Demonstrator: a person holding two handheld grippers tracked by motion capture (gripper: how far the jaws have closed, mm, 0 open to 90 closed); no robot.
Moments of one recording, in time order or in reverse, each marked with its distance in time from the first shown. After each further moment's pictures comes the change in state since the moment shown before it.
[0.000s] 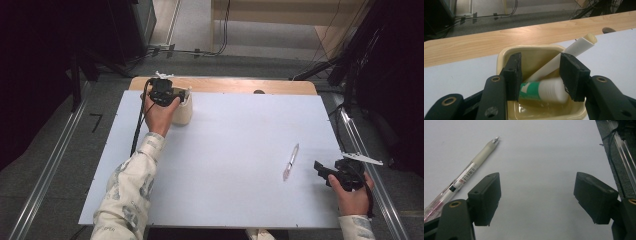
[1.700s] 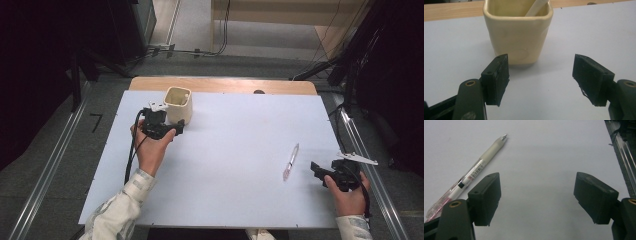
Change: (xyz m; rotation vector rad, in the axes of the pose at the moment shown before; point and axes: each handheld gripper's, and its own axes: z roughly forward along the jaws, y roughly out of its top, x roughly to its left) left arm -0.019 -0.073 -0.064 0.045 -0.030 -0.028; right arm 0.012 -0.001 0.000 0.010 -0.001 -0.023
